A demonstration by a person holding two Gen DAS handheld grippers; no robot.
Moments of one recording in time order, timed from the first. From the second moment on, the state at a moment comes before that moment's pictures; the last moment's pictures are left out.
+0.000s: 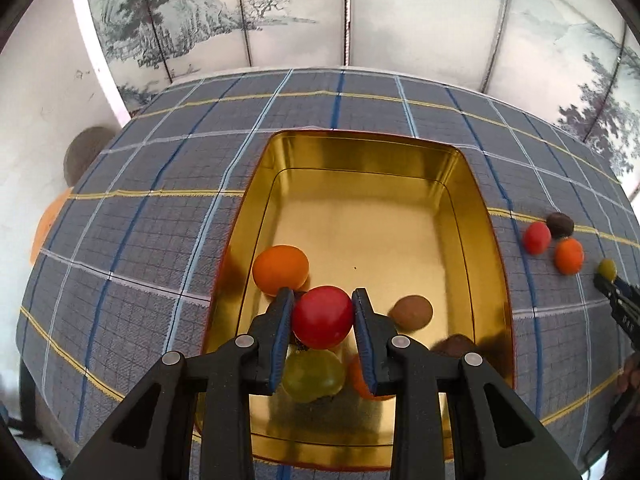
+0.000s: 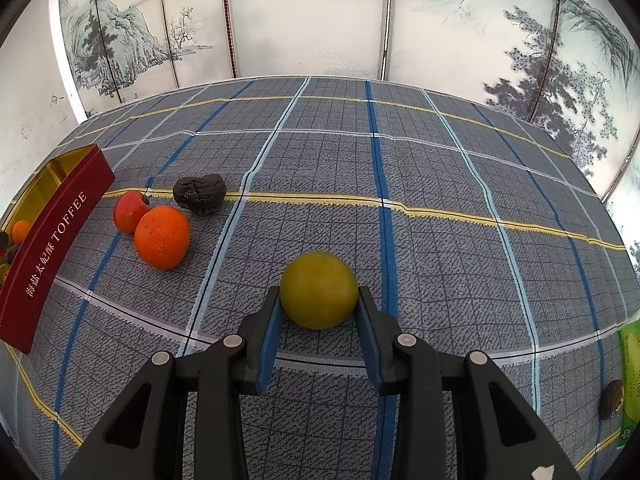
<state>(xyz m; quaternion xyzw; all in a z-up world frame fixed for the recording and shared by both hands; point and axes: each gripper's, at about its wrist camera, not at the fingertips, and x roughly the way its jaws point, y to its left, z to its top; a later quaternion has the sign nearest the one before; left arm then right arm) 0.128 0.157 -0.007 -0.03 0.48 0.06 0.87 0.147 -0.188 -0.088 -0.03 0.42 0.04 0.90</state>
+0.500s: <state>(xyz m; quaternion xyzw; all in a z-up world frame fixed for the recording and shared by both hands) 0.170 0.156 -0.028 -0.03 0.51 0.03 0.86 0.147 -0.188 -0.088 -0.03 0.42 0.04 0.90</state>
